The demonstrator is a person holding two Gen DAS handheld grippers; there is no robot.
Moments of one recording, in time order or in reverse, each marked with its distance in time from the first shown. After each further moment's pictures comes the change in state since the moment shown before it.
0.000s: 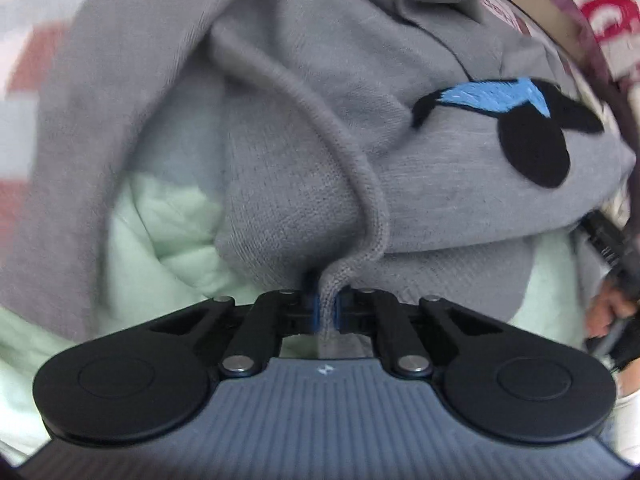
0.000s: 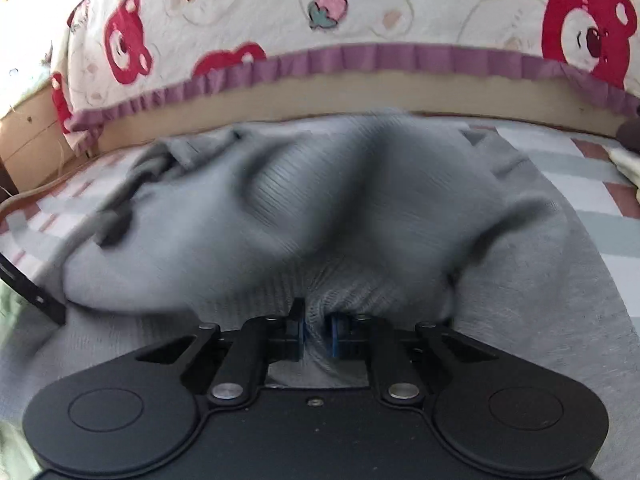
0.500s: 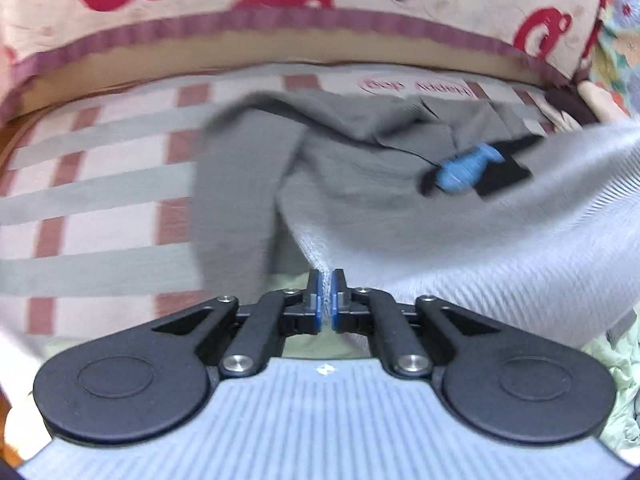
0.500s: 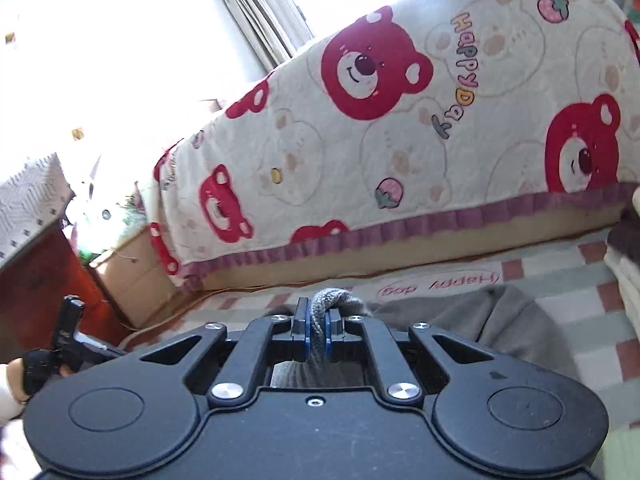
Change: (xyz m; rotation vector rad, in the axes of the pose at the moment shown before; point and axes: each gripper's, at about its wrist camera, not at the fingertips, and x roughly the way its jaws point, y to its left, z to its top) left arm -0.189 0.010 -0.044 0.195 -0.289 0.163; right arm -0.213 0.015 0.078 0.135 -0.250 0.265
